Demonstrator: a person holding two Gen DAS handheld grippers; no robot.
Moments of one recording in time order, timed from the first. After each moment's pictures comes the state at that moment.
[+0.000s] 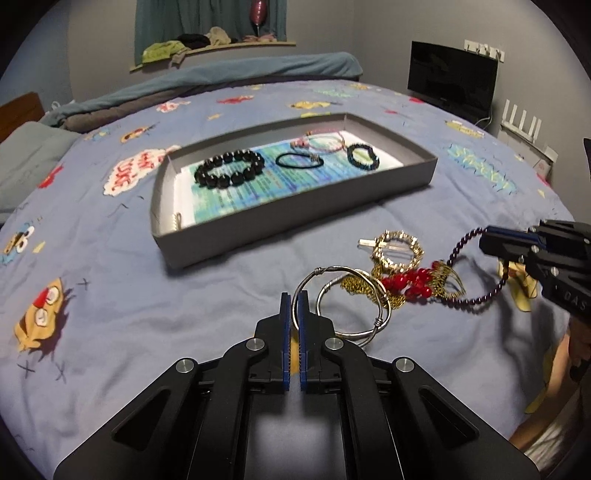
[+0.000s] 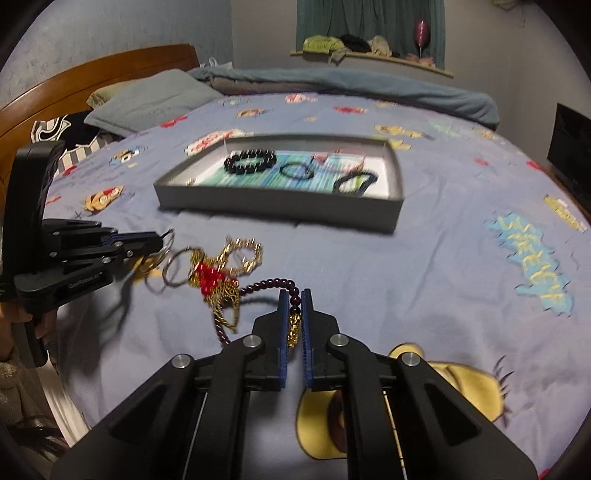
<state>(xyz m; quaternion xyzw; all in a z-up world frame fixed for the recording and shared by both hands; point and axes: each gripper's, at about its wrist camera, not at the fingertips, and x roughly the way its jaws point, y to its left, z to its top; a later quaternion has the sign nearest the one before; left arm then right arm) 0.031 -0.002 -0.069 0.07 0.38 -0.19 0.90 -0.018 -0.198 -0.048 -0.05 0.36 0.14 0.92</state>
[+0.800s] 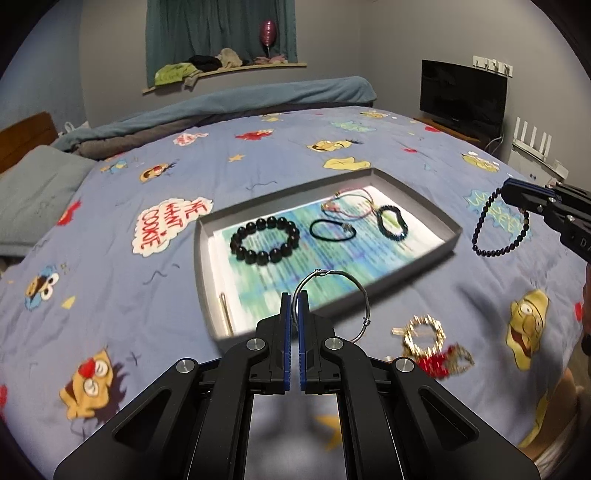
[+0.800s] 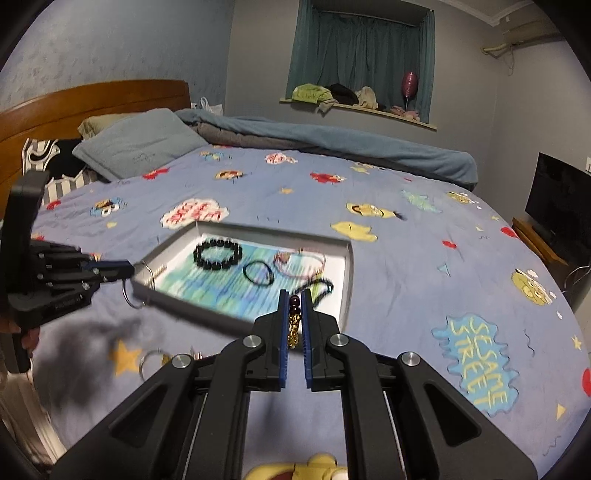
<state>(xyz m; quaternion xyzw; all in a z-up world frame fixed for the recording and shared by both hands) 0.078 0.008 -0.013 0.08 0.35 -0.17 0.92 0.028 -0.209 0.032 -0.07 0.27 0.12 0.95</state>
